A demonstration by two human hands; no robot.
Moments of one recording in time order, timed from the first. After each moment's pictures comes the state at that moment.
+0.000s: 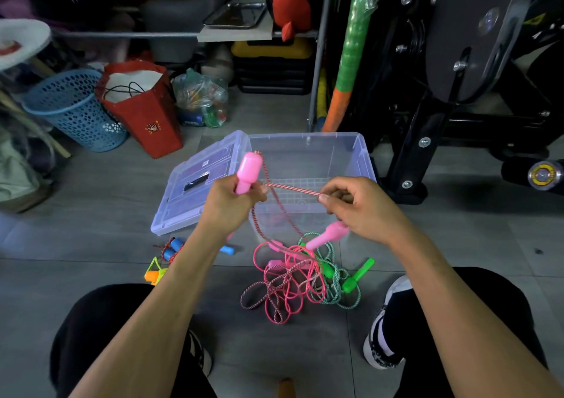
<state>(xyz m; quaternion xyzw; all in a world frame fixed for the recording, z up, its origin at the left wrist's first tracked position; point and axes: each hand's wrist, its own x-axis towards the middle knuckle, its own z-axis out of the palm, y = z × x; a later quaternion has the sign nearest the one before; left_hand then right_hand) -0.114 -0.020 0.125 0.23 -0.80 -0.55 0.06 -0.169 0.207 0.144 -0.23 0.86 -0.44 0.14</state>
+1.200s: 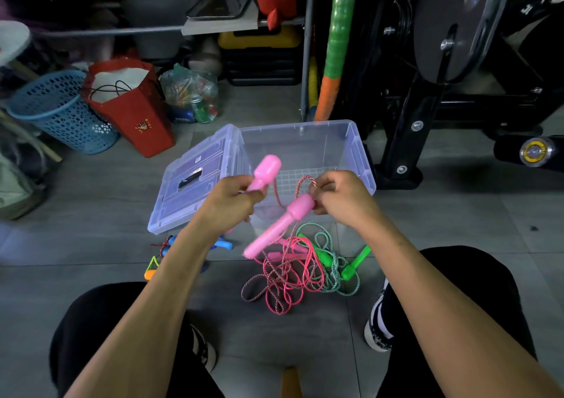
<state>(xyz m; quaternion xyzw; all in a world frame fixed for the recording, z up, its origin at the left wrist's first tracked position) -0.114 -0.016 0.124 0.17 -0.84 -0.51 -0.07 -0.168 0.185 0.122 -0.02 0.83 -0.53 0.18</state>
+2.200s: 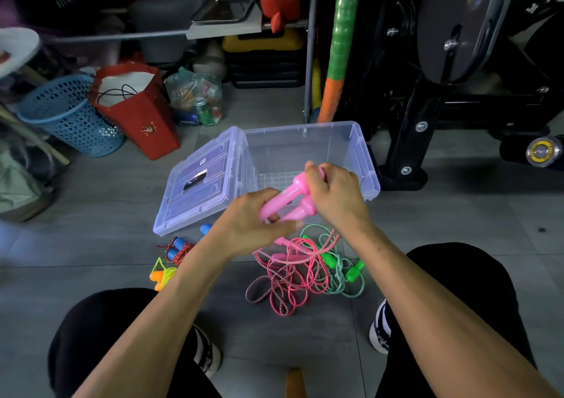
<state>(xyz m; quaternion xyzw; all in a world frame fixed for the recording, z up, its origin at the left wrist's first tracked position) -0.082 0.014 0.150 0.05 -0.90 -0.43 -0.09 -0.160 0.164 0.123 -0.11 0.89 -0.45 0.01</state>
